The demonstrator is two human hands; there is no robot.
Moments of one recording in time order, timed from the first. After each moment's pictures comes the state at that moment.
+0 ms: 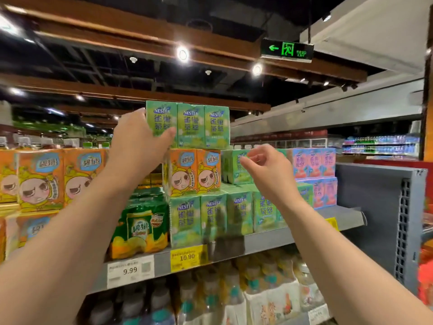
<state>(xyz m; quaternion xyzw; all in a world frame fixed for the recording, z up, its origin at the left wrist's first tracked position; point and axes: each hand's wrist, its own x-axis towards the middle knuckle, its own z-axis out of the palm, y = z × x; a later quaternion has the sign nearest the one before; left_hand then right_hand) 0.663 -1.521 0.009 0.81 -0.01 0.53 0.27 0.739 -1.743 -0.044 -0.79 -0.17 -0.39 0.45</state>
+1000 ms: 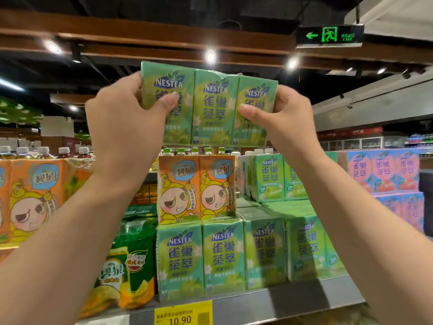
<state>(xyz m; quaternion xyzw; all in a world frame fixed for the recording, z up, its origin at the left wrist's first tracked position) 0.746 -1.529 0.026 0.68 -0.06 0.70 0.22 0.872 -1.730 0.037 -0.60 -0.41 -0.40 0.56</state>
